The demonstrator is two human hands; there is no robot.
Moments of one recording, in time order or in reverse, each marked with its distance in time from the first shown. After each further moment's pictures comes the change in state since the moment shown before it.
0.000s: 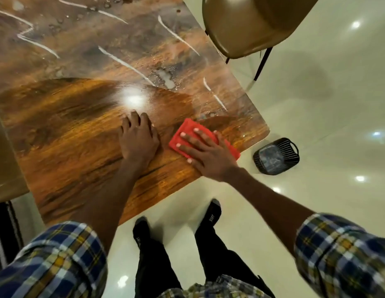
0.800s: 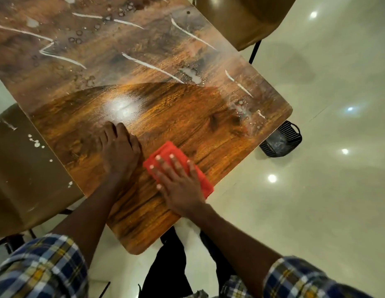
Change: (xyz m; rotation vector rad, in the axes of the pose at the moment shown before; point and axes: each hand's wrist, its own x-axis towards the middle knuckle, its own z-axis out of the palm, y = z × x) left_hand 0.006 -0.202 -0.015 -0.121 0.166 0.083; right_hand 0.072 -0.285 0.033 0.173 -0.003 0.349
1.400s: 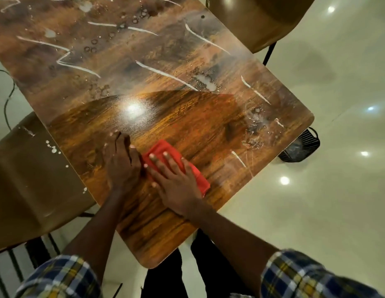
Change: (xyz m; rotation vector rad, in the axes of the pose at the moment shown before) left_hand 0.008 -0.035 0.005 -0.314 0.048 -0.020; right_hand 0.059 -0.024 -0.002 0.026 0.026 -0.083
